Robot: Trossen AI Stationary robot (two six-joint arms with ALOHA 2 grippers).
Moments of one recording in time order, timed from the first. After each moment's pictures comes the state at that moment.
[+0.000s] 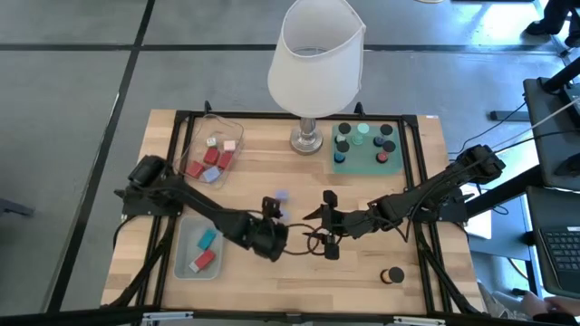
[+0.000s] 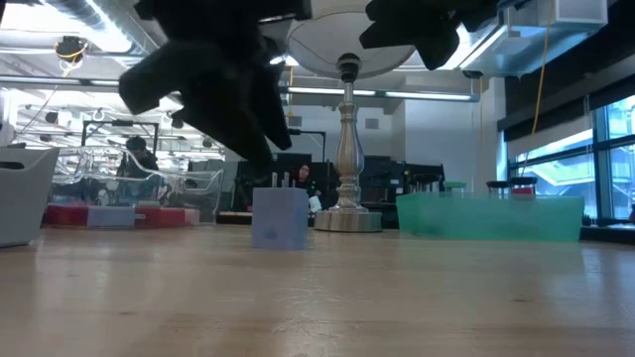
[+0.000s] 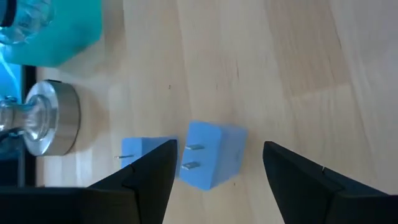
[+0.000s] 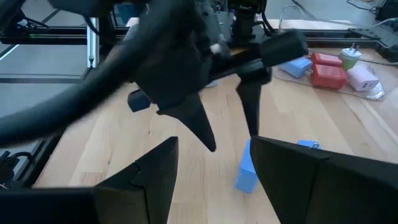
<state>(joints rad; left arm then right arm) -0.43 1.85 1.28 -0.62 -0.61 -0.07 0.46 1.51 0.87 0.17 0.40 0.20</state>
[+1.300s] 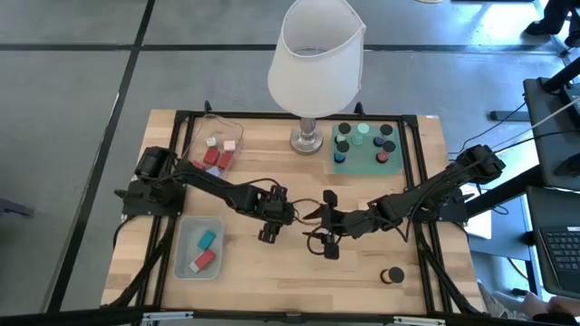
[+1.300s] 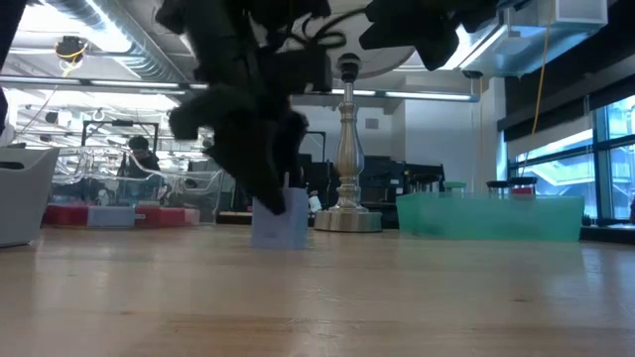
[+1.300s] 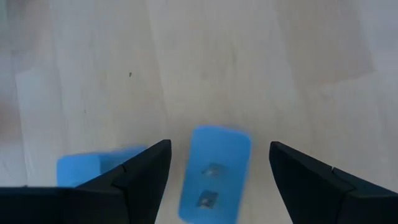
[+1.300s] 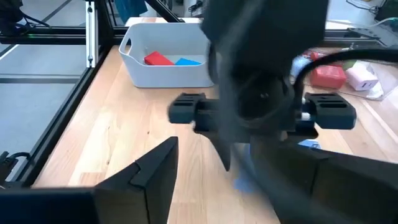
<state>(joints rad) -0.19 1.85 1.18 -0.45 -0.20 0.07 0.46 1.51 0.87 0.17 0.40 0.20</state>
